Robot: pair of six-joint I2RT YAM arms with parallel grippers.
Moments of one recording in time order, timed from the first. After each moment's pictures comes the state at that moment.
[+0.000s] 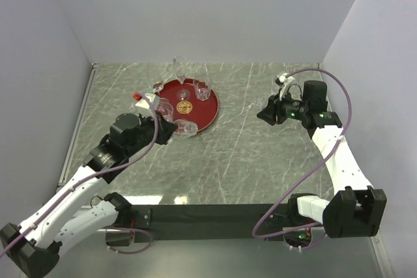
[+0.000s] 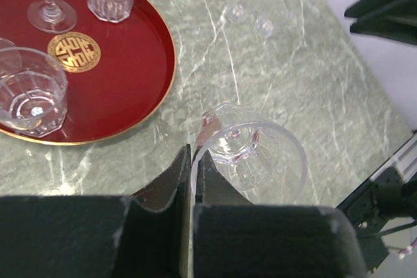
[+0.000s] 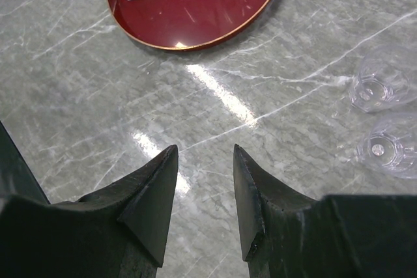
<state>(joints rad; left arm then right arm) -0.58 0.77 0.76 -0.25 0.07 -0.40 0.01 1.17 0.99 -0.46 -0.78 -0.24</state>
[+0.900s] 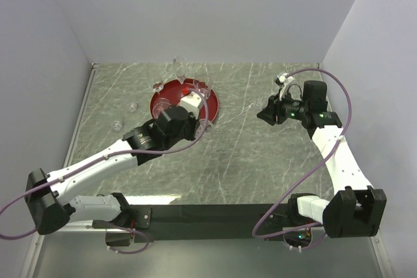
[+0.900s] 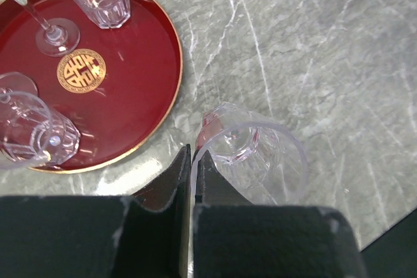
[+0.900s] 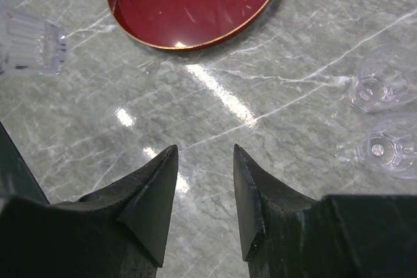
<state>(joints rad) -0.91 1.16 1.01 -0.30 -0.30 -0.24 0.01 1.17 0.99 -0.46 -0.78 -0.25</state>
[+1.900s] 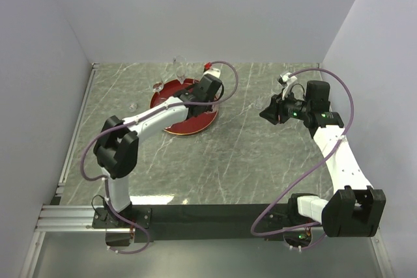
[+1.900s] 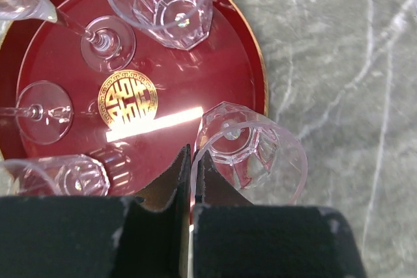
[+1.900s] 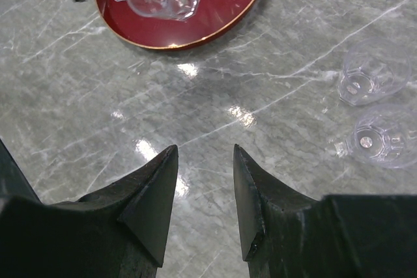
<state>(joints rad) -0.76 1.86 1.54 -0.43 -0.46 -0.27 -0.02 1.17 0.99 -0.46 -0.78 -0.25</state>
